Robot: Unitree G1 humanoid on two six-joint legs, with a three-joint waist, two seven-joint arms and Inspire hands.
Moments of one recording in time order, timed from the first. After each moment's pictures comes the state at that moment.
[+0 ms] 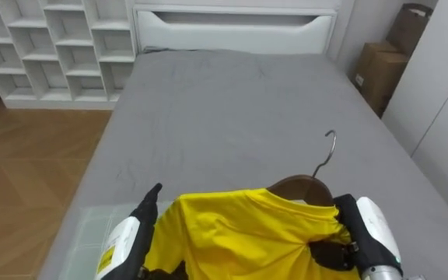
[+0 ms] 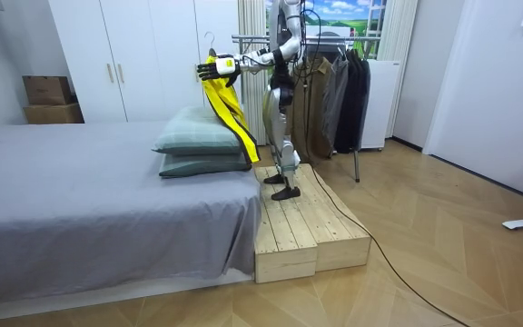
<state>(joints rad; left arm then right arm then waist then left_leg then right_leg) 0.13 0.22 -0.18 0.24 0.50 -0.16 0.25 0.02 -0.24 0.10 0.30 -0.49 -0.11 -0.26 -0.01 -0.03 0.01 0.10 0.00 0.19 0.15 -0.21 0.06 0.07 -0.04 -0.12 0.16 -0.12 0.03</state>
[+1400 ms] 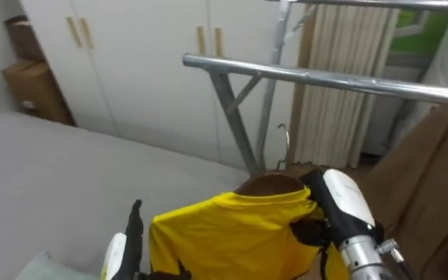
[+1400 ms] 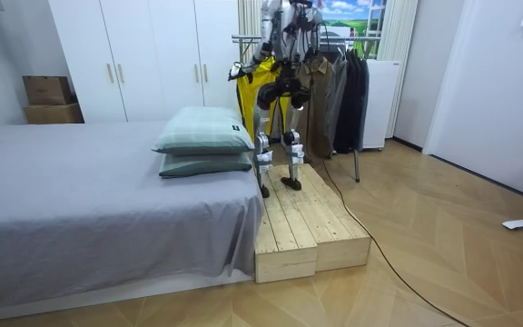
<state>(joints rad) 0.09 0.13 -0.16 0.36 0.31 -0.12 0.35 -0.10 -0.24 0.17 0.25 -0.64 -0.11 -0.23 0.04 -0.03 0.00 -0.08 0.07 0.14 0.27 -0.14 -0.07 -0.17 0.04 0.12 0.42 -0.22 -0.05</state>
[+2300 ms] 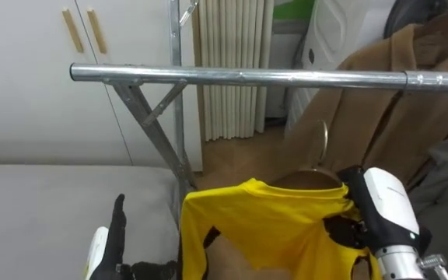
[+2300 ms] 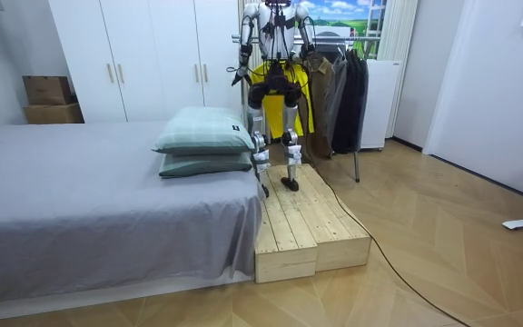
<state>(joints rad) 0.05 0.18 -0.12 0.41 0.20 -0.16 0.34 0.03 -0.30 0.07 0.08 -0.70 -0.12 -0.35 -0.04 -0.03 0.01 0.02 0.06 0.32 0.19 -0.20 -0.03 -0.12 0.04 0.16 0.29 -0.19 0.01</state>
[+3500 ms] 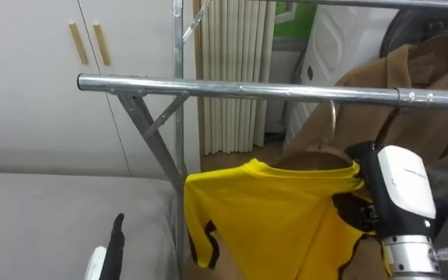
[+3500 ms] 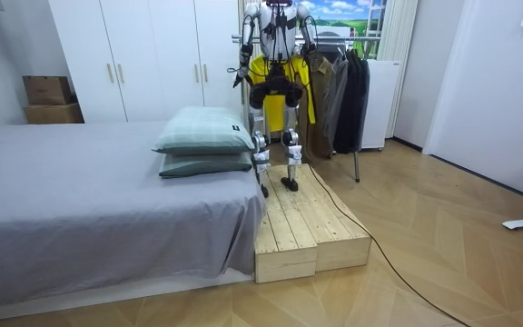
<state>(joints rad) 0.12 0.21 -0.15 0.41 0.20 -0.16 0.30 0.02 -0.31 0.06 0.00 -0.73 -0.15 -0.43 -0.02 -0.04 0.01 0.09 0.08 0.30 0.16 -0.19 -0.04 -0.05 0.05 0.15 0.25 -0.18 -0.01</state>
